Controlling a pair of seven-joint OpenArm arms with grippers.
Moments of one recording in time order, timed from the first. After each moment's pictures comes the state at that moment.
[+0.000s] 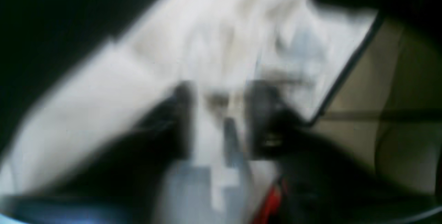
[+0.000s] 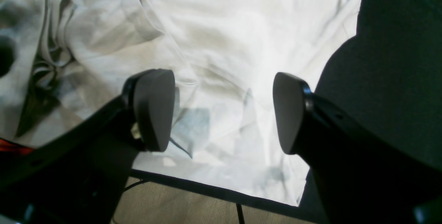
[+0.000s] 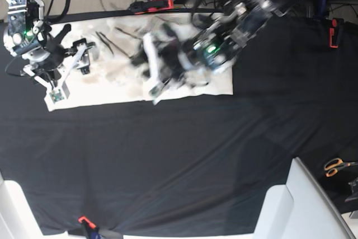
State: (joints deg) left arm -0.2 -17.1 41.5 90.6 -27.2 -10.5 37.7; right arm -18.8 12.0 5.0 104.4 8.9 18.2 -51.2
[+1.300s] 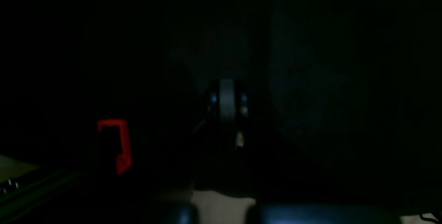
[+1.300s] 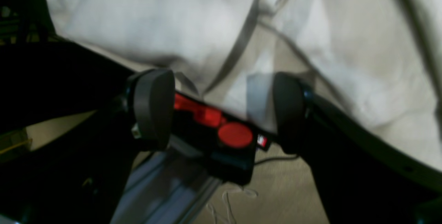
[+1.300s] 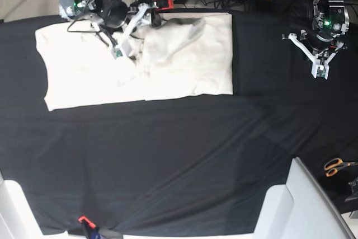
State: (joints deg) left arm 23.9 -23.3 -16.4 85.6 -8.9 -9.3 32.0; right arm -24.5 1.6 -6.4 92.5 21.5 18.0 -48.4
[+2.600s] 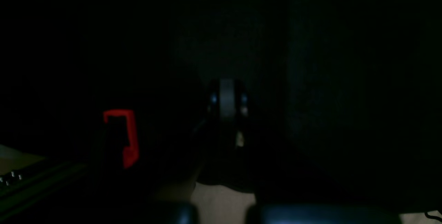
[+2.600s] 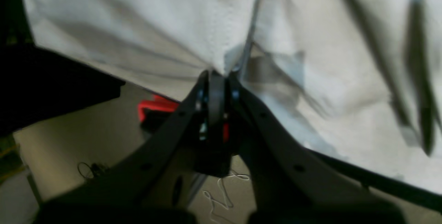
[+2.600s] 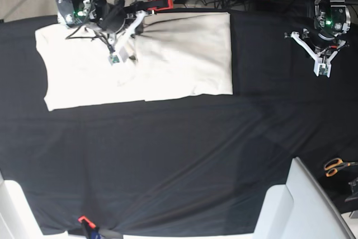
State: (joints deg) left arm 23.8 -23.8 -16.7 84.2 -8.7 -9.1 32.0; right arm -22.2 4.8 -10.6 94.4 21.5 8.2 -53.5
